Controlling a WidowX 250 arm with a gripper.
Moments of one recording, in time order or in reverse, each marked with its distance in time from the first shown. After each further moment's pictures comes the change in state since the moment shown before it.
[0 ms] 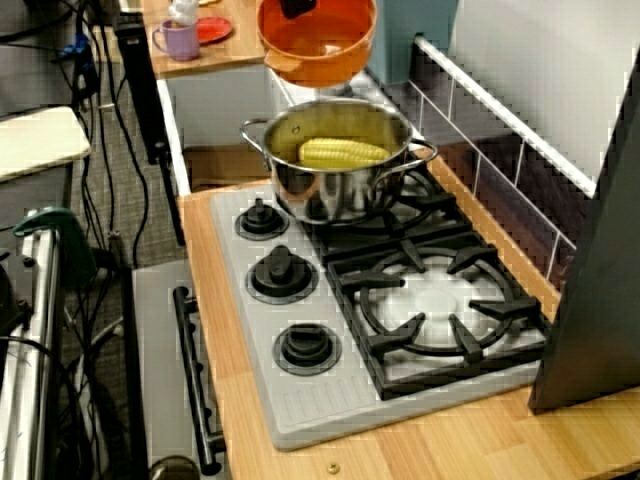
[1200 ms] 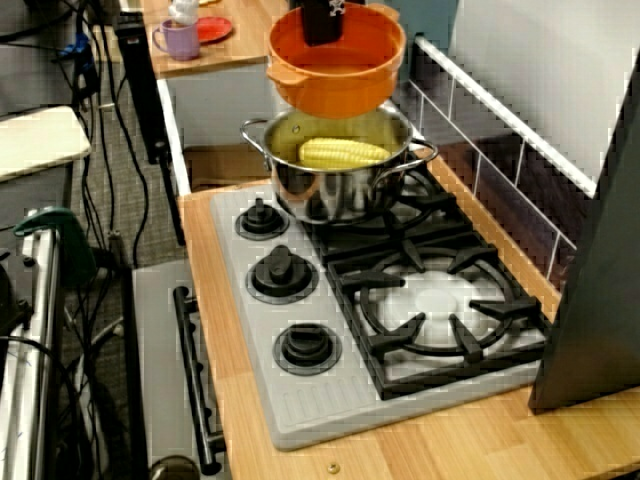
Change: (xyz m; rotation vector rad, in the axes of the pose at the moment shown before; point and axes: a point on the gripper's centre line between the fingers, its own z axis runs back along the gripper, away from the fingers) arm -0.006 -0.059 0.012 -0.192 0.159 -0.130
